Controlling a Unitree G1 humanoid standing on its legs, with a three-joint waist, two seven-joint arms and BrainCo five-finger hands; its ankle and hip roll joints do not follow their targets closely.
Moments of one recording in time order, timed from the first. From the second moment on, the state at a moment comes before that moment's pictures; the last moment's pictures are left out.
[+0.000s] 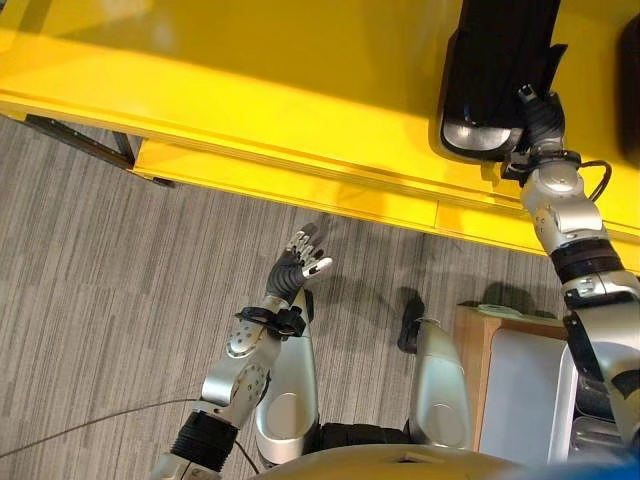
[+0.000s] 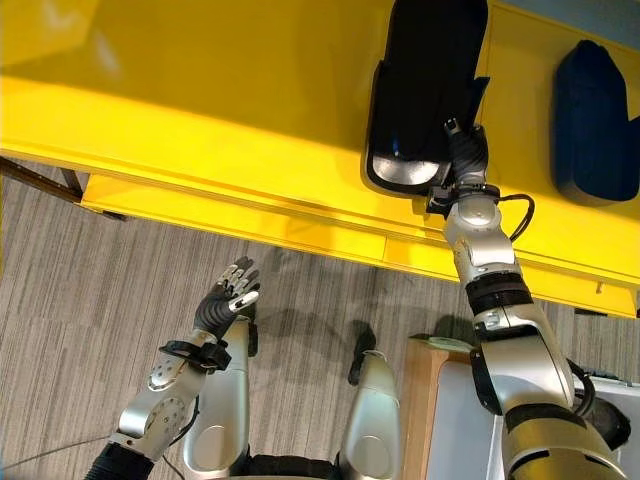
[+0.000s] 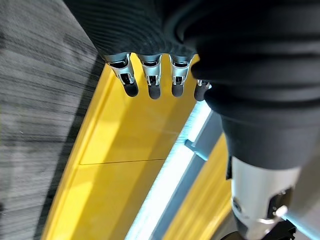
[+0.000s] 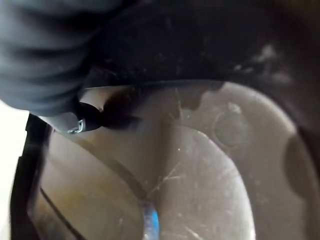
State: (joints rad) left arm 0.03 0.31 -0.28 -0.01 -0.62 -0.03 0.00; right arm -0.99 -0.58 0.22 0.84 0.49 -0.05 -0.24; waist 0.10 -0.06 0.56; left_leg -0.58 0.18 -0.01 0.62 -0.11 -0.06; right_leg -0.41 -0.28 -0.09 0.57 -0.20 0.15
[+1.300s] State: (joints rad) left arm 0.03 0.34 -0.35 -0.01 -0.66 -0.04 0.01; right arm -1.31 -0.54 0.41 1.24 0.55 -0.05 -0.23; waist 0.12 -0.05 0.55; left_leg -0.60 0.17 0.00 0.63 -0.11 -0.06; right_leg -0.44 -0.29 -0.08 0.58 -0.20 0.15
